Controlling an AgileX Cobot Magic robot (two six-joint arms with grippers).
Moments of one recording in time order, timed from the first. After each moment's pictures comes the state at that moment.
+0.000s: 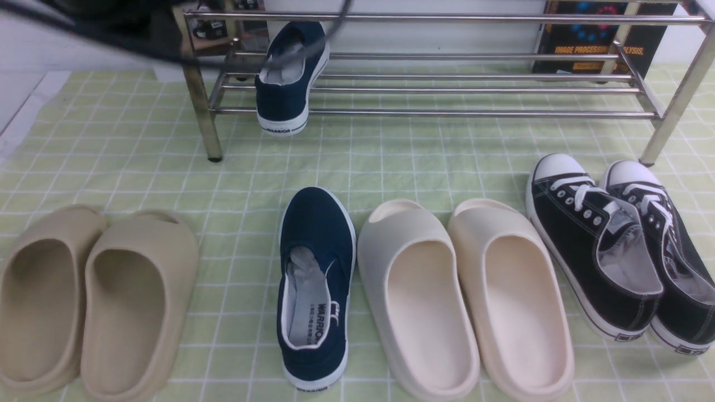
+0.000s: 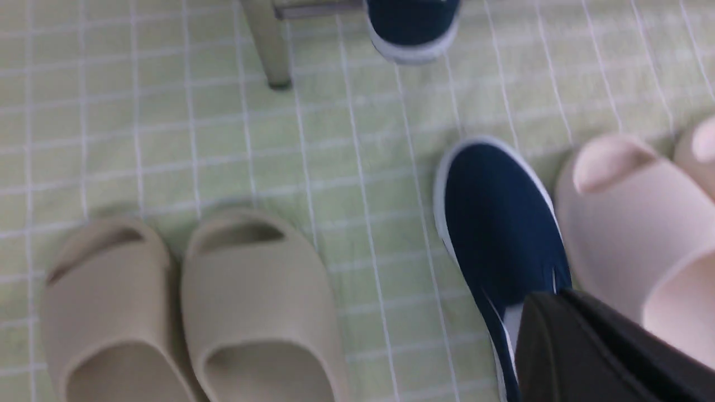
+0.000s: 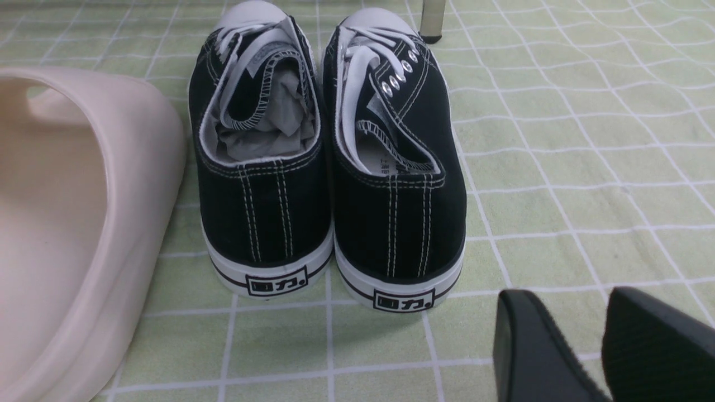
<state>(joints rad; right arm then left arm) -0.06 -0.01 0.02 -0.11 0.38 0.15 -0.44 1.39 -1.60 0.10 1.25 -0.22</state>
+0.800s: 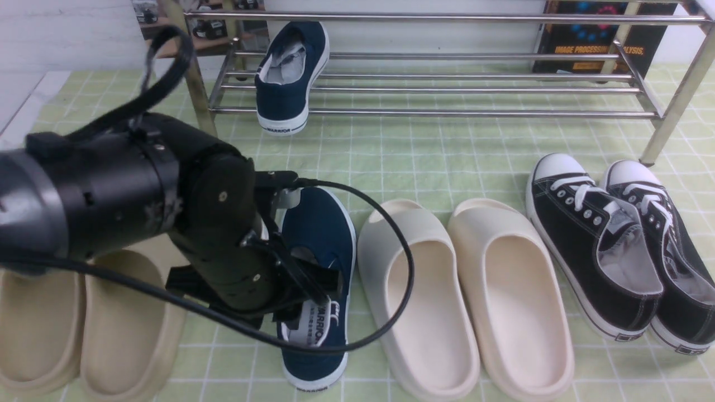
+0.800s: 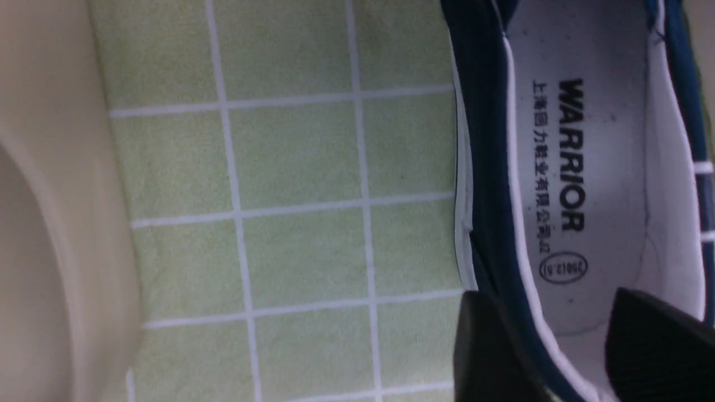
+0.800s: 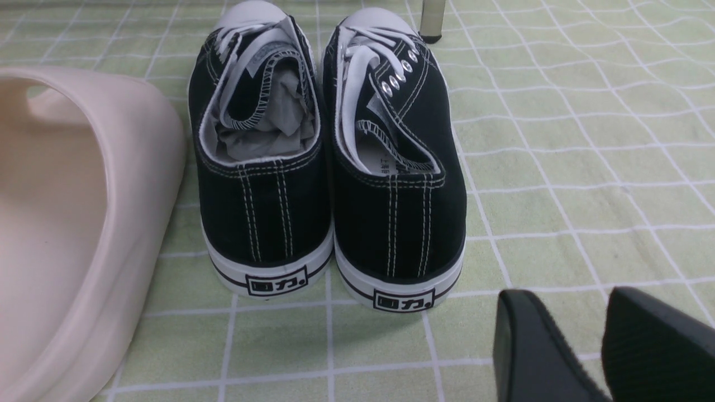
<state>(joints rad) -0.06 -0.01 0.02 -0.11 0.38 0.15 -0.57 1.55 -1.02 0.00 0.83 -0.53</state>
